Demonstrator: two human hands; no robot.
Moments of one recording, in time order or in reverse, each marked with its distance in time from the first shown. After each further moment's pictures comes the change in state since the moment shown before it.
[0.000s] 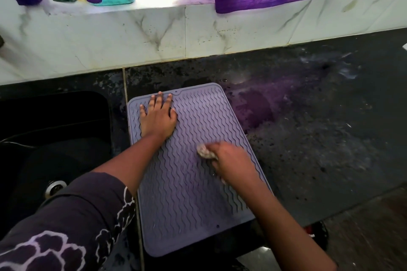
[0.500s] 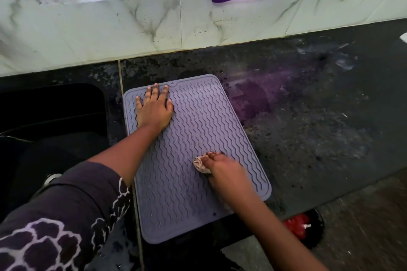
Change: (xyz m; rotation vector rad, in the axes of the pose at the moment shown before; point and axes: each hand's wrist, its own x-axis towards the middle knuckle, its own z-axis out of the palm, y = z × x) left_hand -0.003 0.002 -0.005 -0.018 -0.015 -0.004; right_hand -0.044 -0.005 0.028 -0.050 -0.068 -0.012
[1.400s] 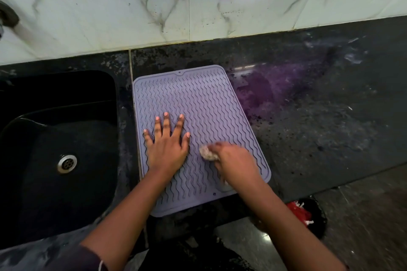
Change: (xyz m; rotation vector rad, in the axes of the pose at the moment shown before) left_hand -0.151 0.024 0.008 0.042 -0.074 -0.035; right_hand -0.017 0.002 -0.012 -0.035 0.071 -0.027
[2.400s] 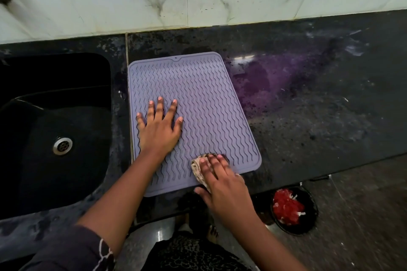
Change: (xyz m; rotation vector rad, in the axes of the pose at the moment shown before) left_hand 0.000 0.000 0.003 -0.012 0.040 -0.018; right_hand -0.090 -0.007 0.034 0.050 -0.128 -0.017
